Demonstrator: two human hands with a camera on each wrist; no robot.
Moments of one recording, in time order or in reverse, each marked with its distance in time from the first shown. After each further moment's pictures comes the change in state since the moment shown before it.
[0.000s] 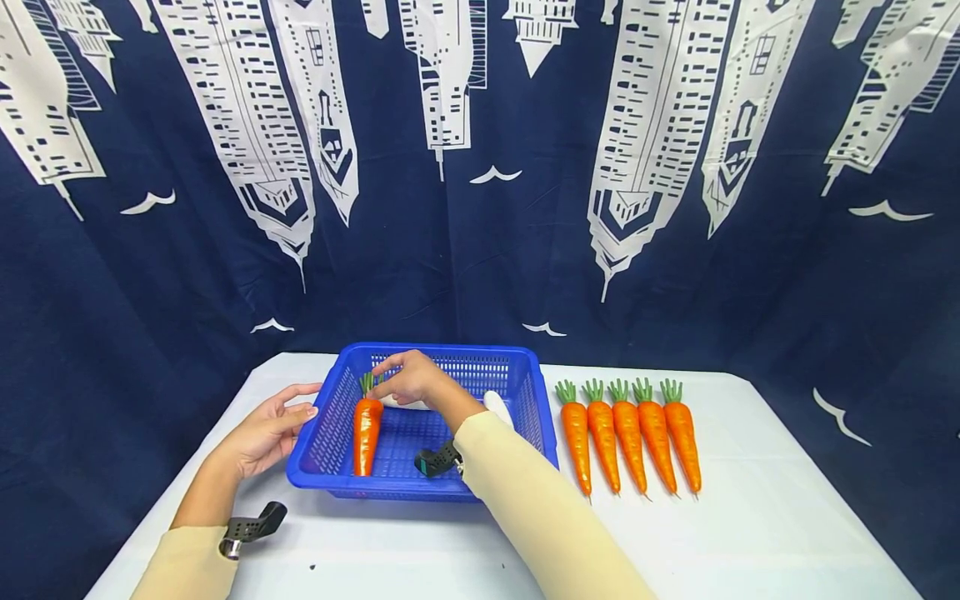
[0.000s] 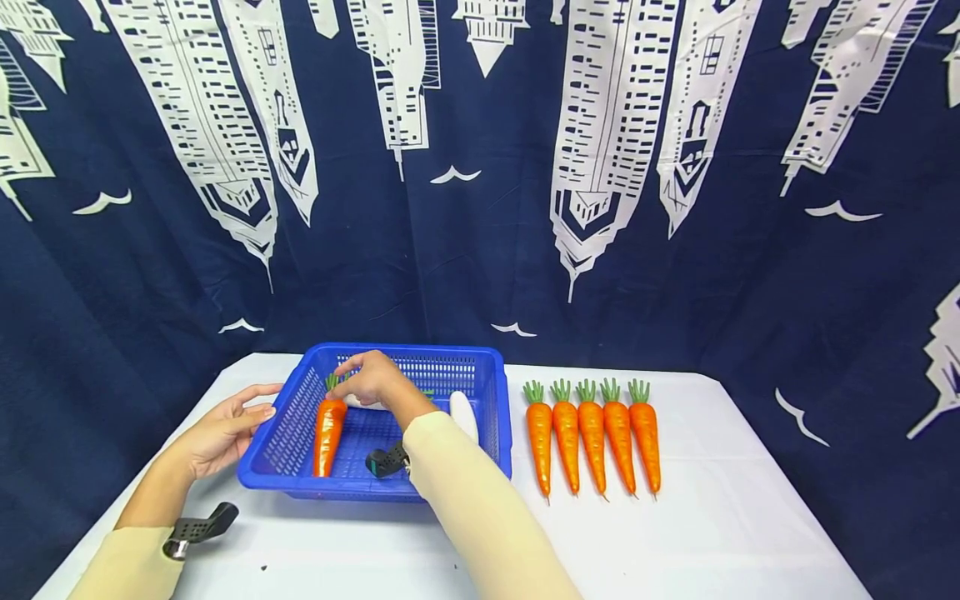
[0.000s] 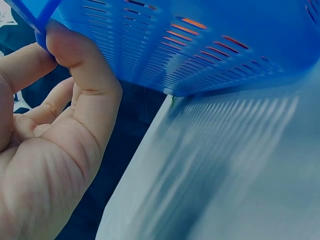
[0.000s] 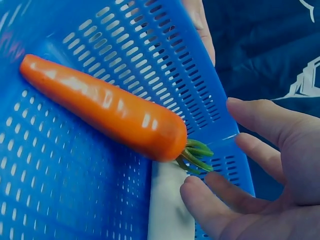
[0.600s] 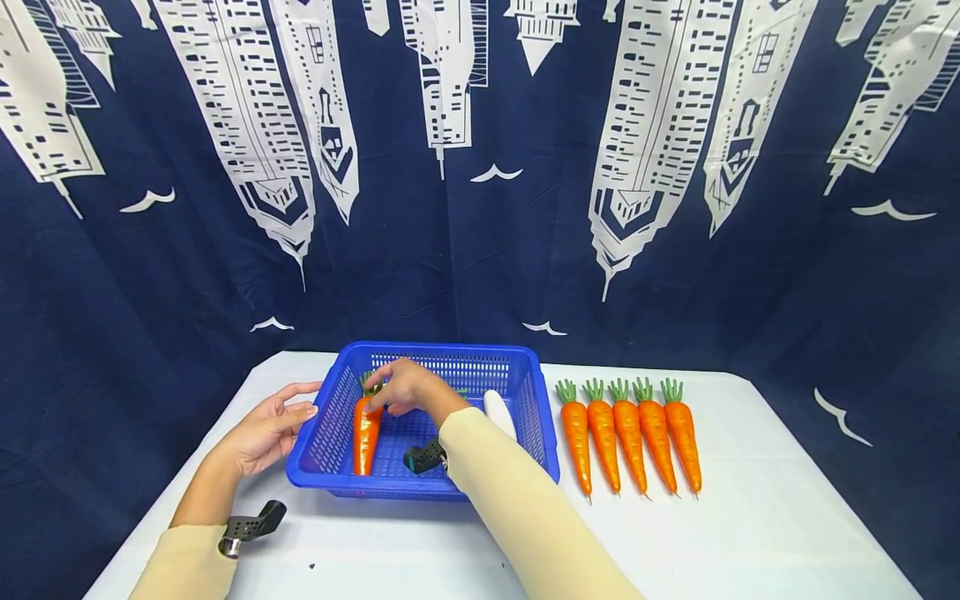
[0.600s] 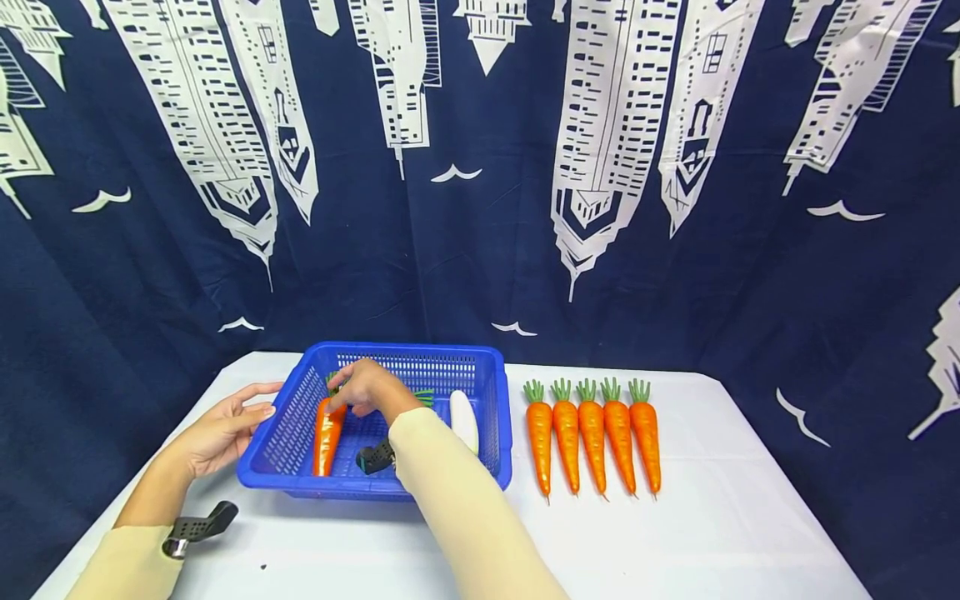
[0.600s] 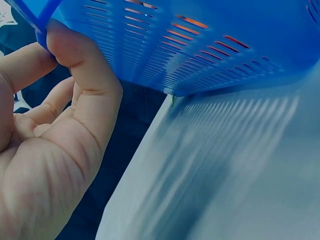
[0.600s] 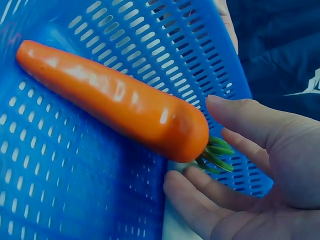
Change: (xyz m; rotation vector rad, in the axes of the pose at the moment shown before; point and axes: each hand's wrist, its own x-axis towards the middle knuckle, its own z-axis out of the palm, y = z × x) left_hand 0.000 0.001 0.000 -0.017 -0.016 0.001; right_hand 0.009 0.002 0.010 -0.058 -0.118 0.096
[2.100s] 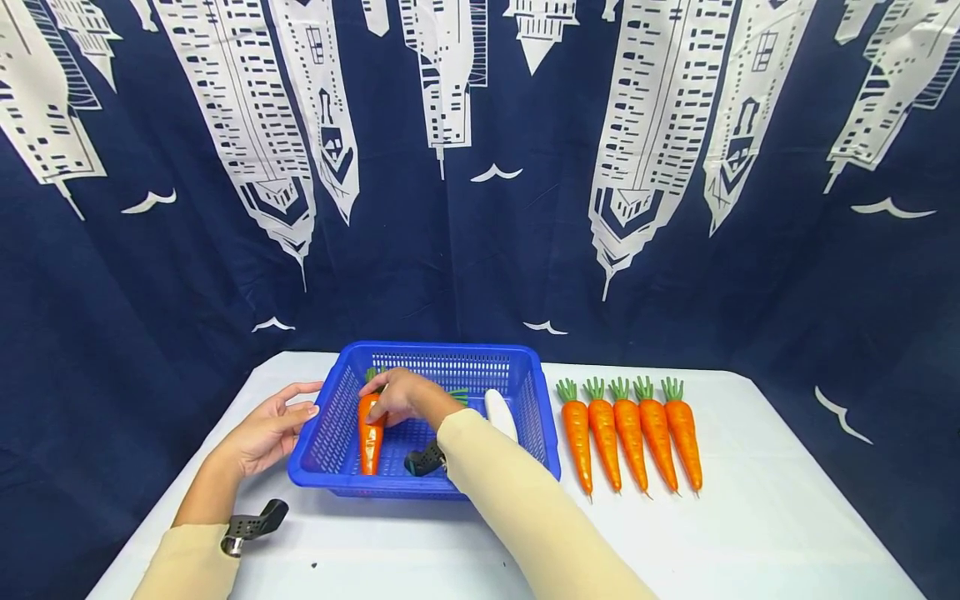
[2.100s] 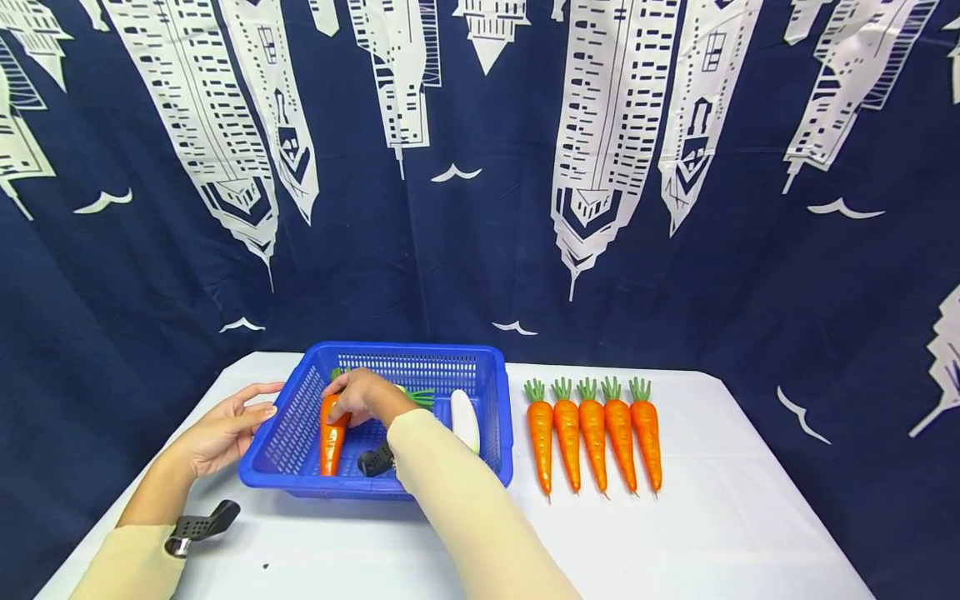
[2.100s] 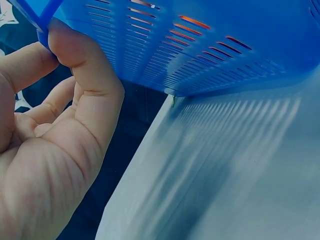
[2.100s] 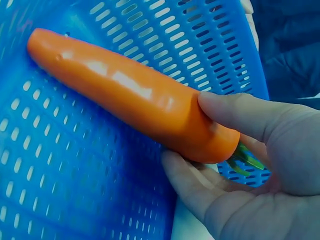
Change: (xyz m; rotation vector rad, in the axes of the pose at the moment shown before) left_hand 0.000 -0.002 -0.002 0.021 0.015 -0.008; right_hand 0.009 0.008 0.012 0.121 -0.066 0.047
